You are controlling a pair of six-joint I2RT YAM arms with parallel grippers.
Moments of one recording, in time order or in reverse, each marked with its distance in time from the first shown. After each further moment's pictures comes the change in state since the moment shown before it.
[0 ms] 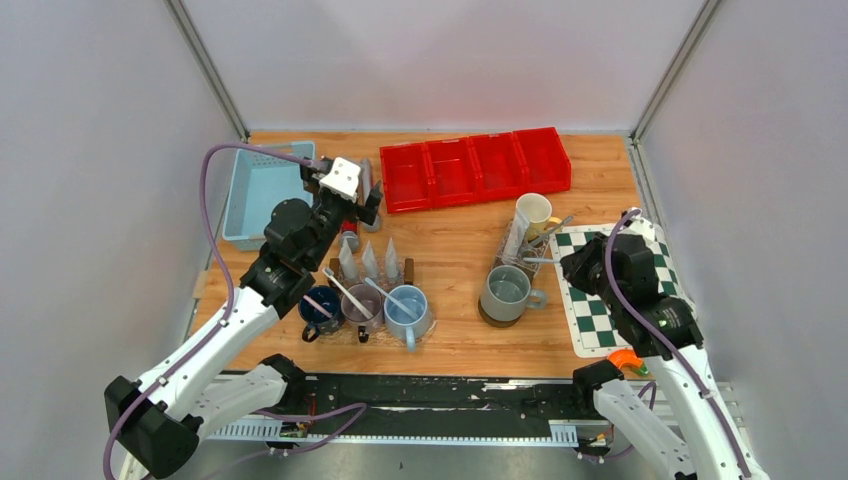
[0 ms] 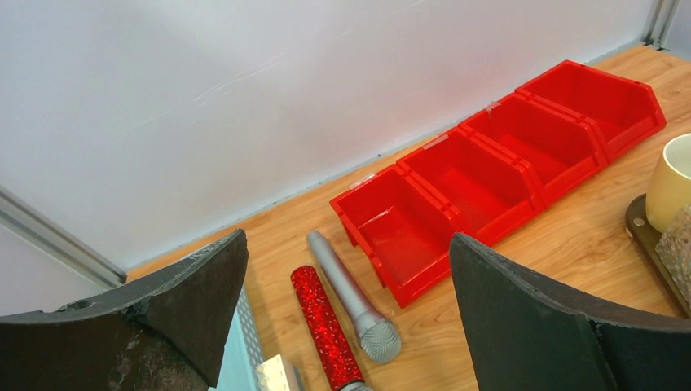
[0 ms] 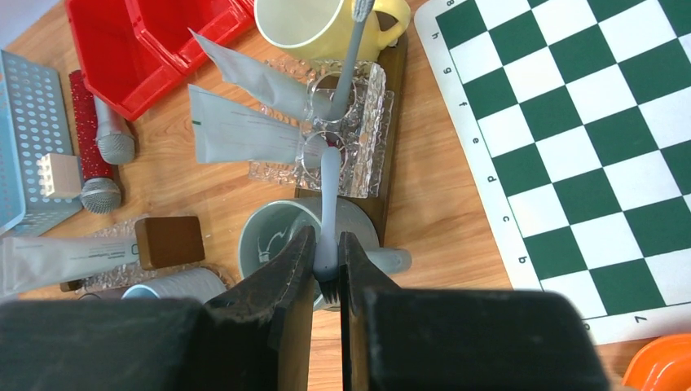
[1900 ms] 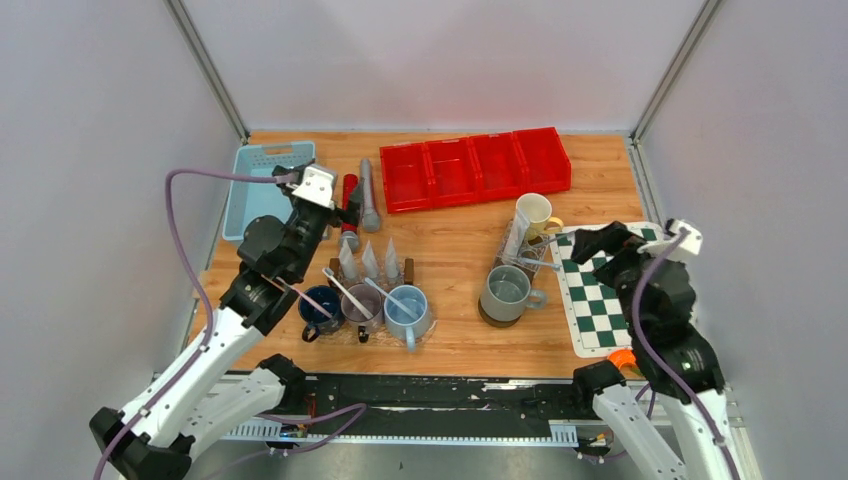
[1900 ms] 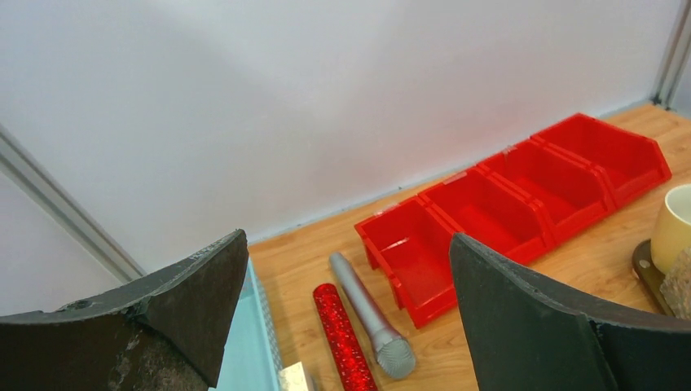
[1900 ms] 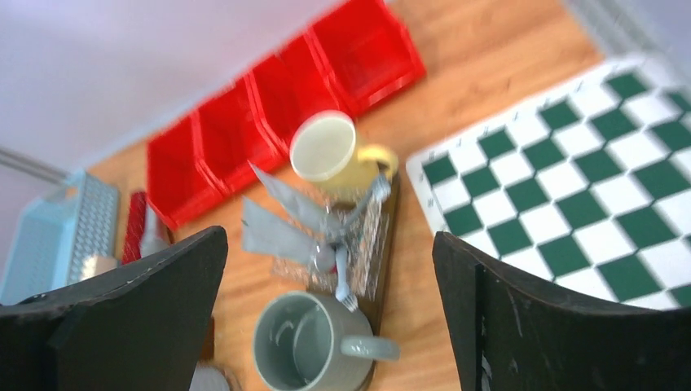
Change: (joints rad) left arm 0.006 -0.118 -0.033 0.017 -0.025 0.000; right arm -0.039 -0.167 -0.060 0.182 0.115 -0.103
